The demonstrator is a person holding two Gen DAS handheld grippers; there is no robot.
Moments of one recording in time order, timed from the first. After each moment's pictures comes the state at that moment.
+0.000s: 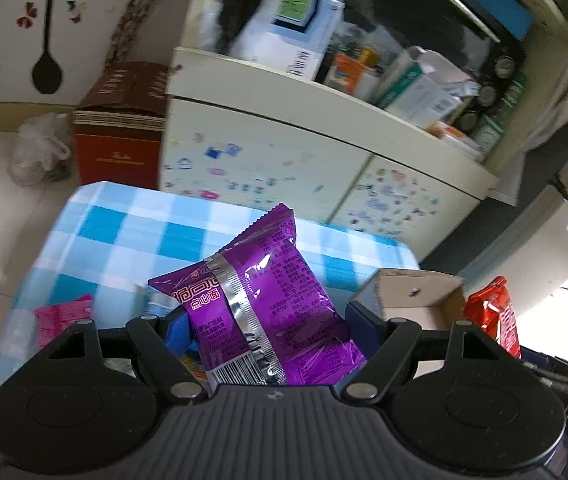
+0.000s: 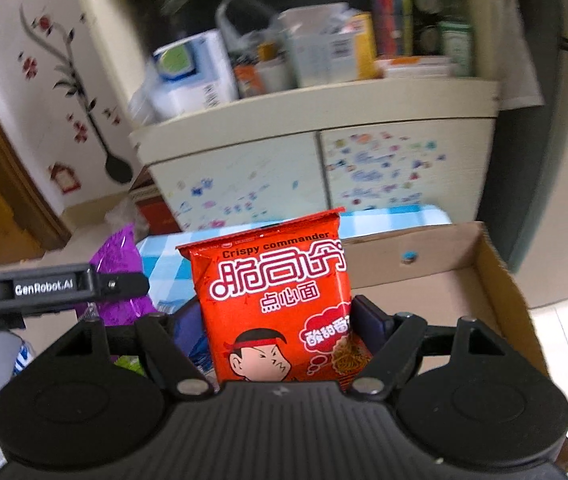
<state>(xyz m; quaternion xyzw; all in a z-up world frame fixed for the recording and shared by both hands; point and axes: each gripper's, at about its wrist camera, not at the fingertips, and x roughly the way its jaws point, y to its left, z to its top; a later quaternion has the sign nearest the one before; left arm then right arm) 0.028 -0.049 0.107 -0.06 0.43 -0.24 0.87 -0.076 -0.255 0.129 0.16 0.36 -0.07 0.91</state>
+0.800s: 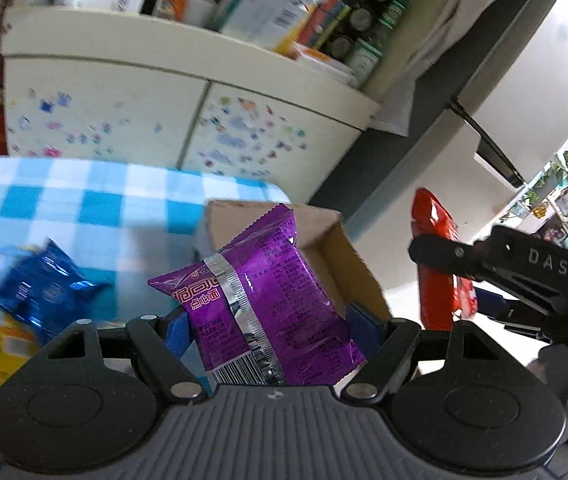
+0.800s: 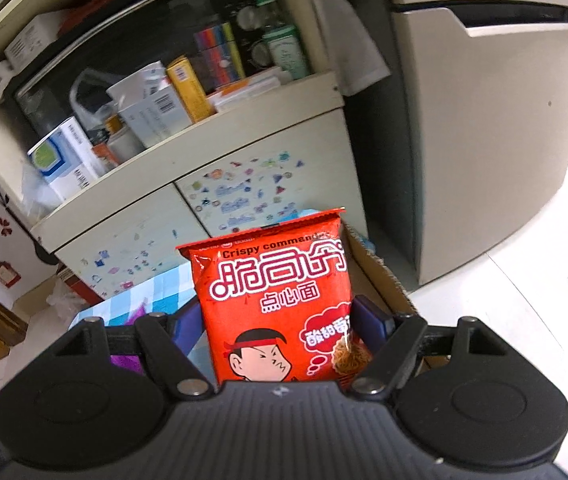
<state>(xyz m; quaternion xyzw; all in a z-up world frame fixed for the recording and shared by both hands) -0.030 -0.153 0.083 -0.07 0.45 -0.37 0.81 -0.123 -0.345 0.131 0.26 0.33 -0.20 0.88</state>
